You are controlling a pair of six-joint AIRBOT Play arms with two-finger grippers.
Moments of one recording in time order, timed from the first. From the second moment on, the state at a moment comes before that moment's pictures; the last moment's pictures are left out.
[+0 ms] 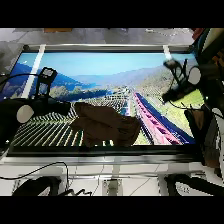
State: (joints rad) left arm -0.28 -0.91 1.02 1.62 -0.98 -1.47; right arm 0.03 -1.31 1.35 -1.57 1.41 1.27
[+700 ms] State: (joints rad) left arm -0.28 -0.92 1.02 1.62 -0.98 -1.48; right arm 0.07 -1.55 1.03 -1.04 1.12 1.09
